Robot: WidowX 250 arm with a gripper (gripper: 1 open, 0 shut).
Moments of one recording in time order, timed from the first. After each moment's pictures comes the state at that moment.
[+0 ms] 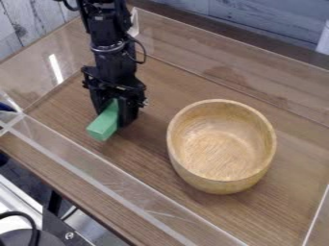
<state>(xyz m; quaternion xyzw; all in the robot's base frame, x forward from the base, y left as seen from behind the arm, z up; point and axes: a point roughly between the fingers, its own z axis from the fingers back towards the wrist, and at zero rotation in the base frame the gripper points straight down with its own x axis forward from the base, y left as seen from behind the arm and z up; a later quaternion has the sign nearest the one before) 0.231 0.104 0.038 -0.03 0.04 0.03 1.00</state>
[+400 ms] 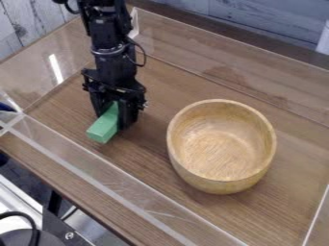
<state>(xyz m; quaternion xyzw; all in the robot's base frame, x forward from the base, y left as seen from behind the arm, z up) 0.230 0.104 0.032 -0.03 0.05 0.03 1.00</state>
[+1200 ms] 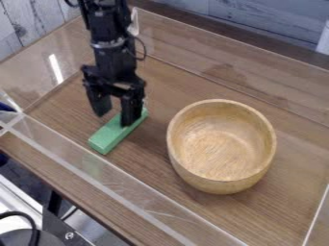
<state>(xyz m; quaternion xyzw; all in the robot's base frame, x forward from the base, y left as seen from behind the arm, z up) 0.231 0.102 0.050 -0.04 0.05 0.04 1.00</state>
